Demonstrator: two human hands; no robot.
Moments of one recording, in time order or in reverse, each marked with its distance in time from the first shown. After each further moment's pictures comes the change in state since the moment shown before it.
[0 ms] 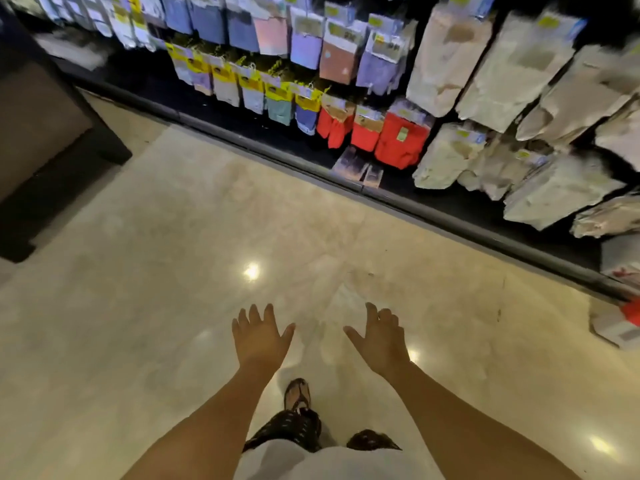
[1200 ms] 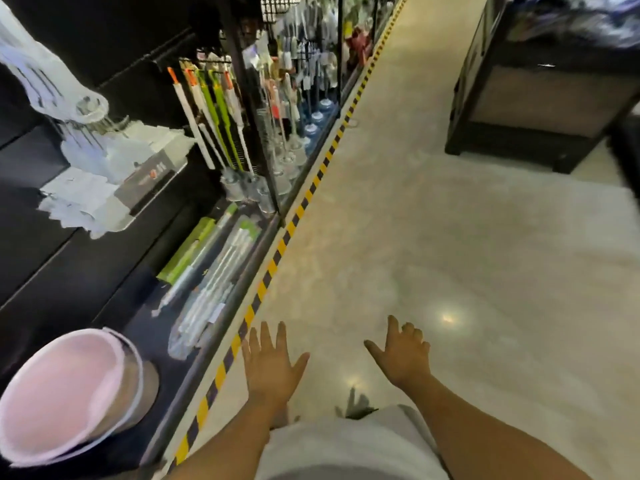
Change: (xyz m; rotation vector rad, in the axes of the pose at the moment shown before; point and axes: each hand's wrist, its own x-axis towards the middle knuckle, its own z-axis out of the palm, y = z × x) left_hand -0.582 -0.078 0.309 -0.543 0.269 -1.264; right_hand -0.368 -0.045 0.246 -0.756 -0.193 -1.187
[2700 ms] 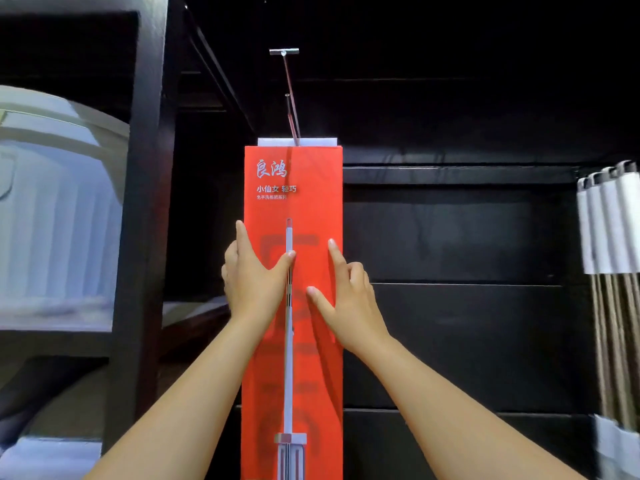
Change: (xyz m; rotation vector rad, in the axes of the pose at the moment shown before) left_hand -0.177 -0.554 -0.654 -0.377 1.870 -0.724; right_hand -0.336 -0.870 -0.359 0.664 0.520 -2.044
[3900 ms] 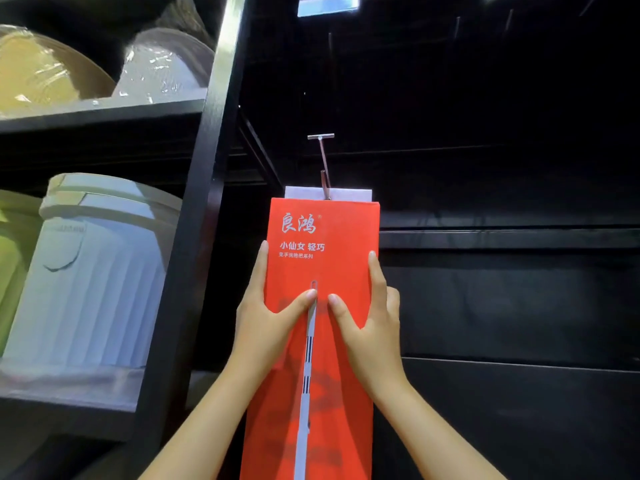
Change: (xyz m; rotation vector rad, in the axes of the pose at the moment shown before) left_hand 0.033 0.014 -0.036 -0.392 -0.053 0.266; right_hand 0.048 -0.043 -0.006 0.615 0.307 -0.086
